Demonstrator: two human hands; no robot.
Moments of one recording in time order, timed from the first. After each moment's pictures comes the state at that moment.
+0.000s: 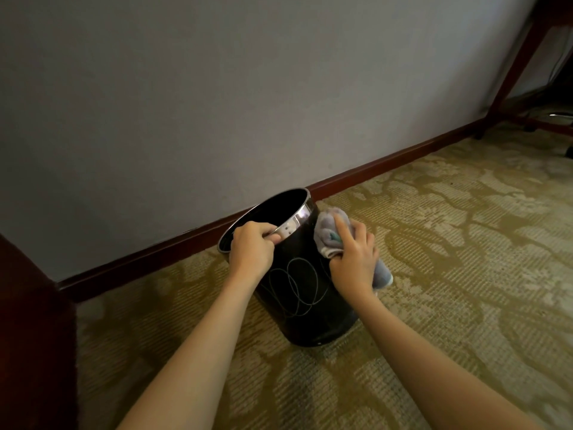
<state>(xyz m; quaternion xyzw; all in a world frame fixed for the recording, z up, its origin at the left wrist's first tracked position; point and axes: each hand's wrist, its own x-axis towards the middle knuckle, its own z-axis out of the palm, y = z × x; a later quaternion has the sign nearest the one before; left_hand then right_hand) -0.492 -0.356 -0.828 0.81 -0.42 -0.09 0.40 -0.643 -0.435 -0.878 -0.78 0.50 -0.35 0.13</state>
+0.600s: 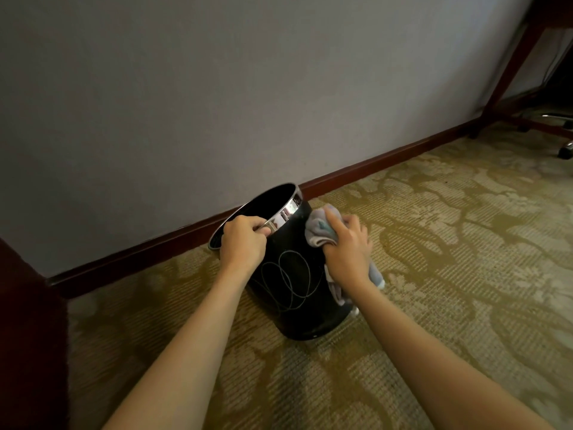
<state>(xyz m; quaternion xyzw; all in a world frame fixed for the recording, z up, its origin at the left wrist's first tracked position) -0.487 -0.359 -0.830 0.82 -0.40 -0.07 0.41 -0.643 -0.441 -0.865 -0.79 0.49 -0.33 0.14</state>
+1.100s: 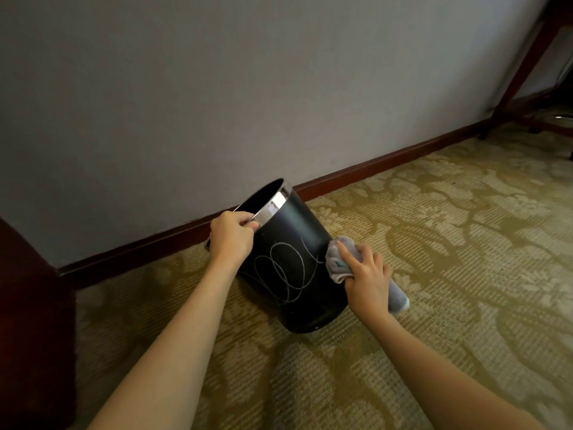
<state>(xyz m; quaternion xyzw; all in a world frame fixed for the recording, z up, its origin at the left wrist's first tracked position) -0.459 -0.351 -0.834 0.81 -0.35 -0.10 0.45 -0.680 -0.432 -0.923 -0.83 0.51 -0.23 0.06</state>
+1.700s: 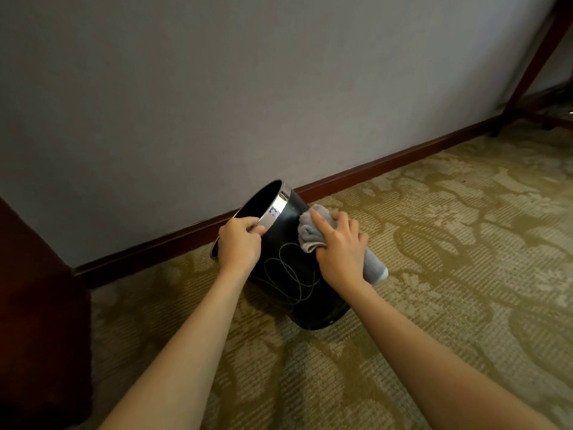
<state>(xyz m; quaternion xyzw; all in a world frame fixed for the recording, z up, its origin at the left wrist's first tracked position) -0.465 -0.338 -0.839 0.80 -0.37 -0.08 0.46 -0.616 -0.426 -0.874 -0.85 0.45 -0.29 0.05</state>
